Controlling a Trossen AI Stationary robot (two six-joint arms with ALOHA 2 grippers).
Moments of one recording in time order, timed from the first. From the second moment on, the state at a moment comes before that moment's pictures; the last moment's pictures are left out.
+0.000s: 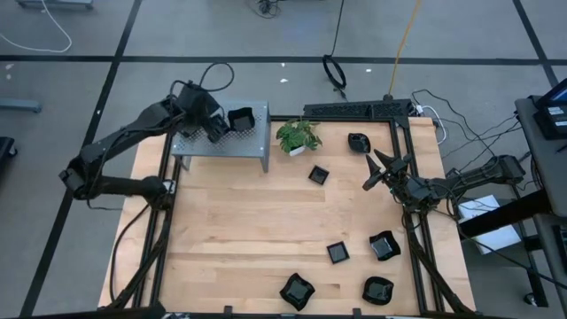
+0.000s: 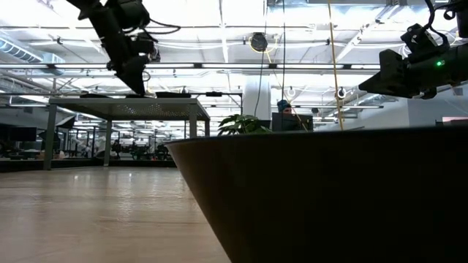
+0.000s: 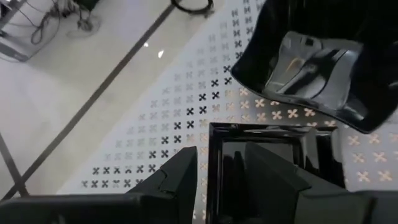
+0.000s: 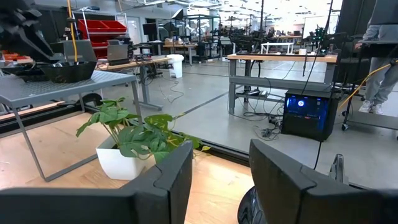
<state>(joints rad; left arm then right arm) 0.79 1.16 1.04 -0.72 -0.18 0.22 0.26 0.40 0.01 0.35 1.23 0.09</state>
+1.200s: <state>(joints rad) 0.99 1.16 1.04 -0.74 0.09 0.27 0.26 0.40 0.01 0.35 1.23 0.09</state>
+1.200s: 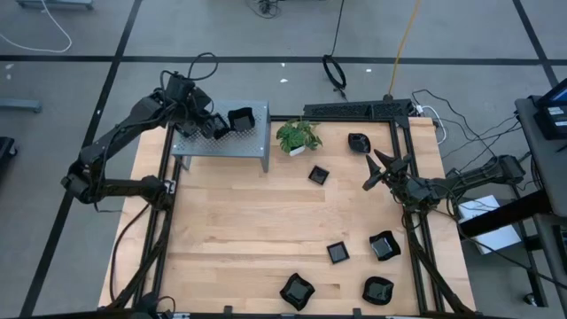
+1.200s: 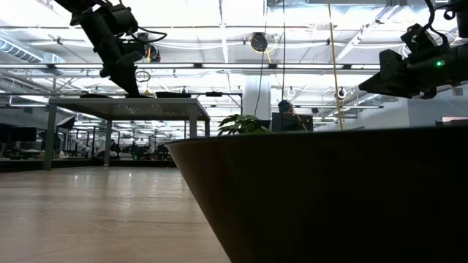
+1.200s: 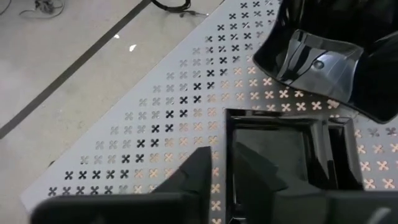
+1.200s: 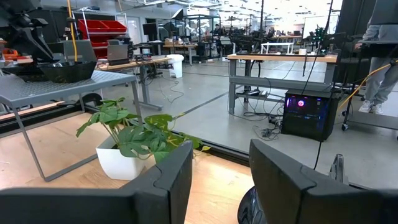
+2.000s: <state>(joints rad) 1.00 1.16 1.04 -0.76 0.23 0.25 0.26 0.40 0.01 0.35 1.23 0.09</state>
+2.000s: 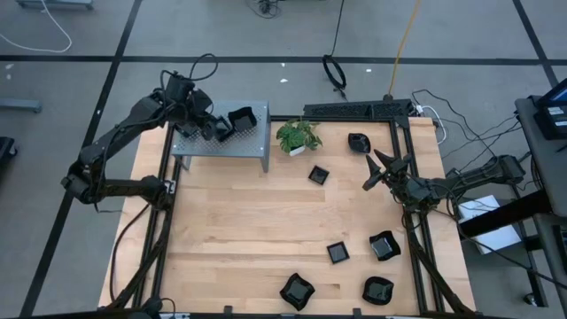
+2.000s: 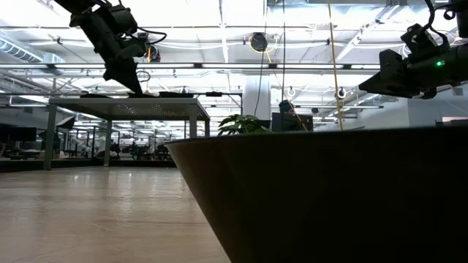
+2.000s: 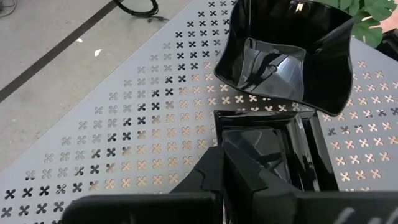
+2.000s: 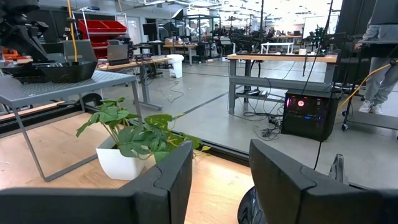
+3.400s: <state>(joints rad) 0.80 1.11 1.04 -0.63 0.32 -0.04 0.26 0.40 0.01 0.35 1.23 0.09</state>
